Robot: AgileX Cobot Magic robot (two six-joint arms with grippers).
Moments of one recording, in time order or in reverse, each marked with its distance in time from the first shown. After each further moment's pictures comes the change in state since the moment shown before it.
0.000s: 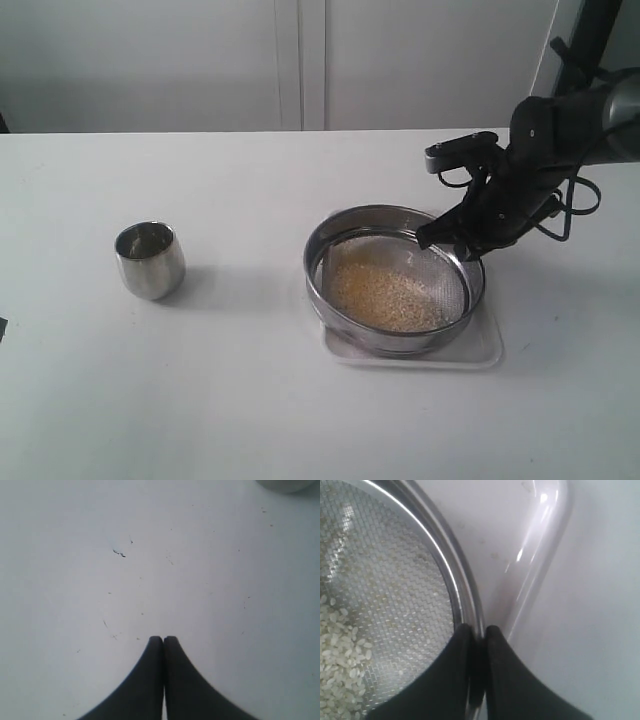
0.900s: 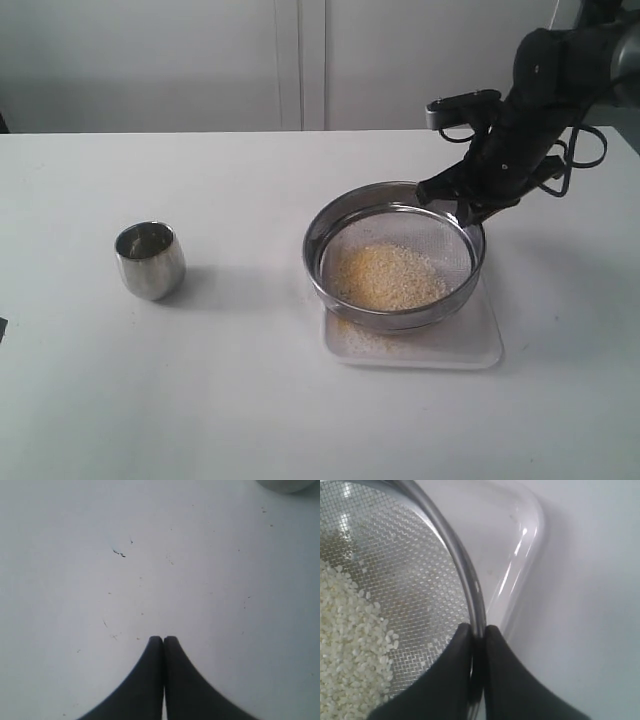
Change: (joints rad) left arm 0.000 0.000 0.000 0.000 0.000 0.000; right arm -0.012 -0.002 -0.202 0.024 0.237 0.002
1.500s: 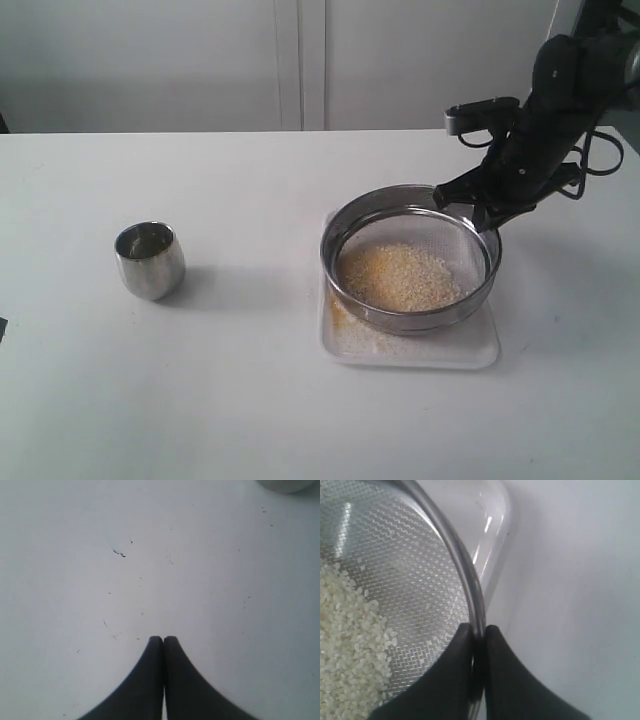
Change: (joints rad) left arm 0.000 0.000 0.000 0.000 0.000 0.000; right arm -0.043 0.031 0.000 0.013 -0.004 -0.027
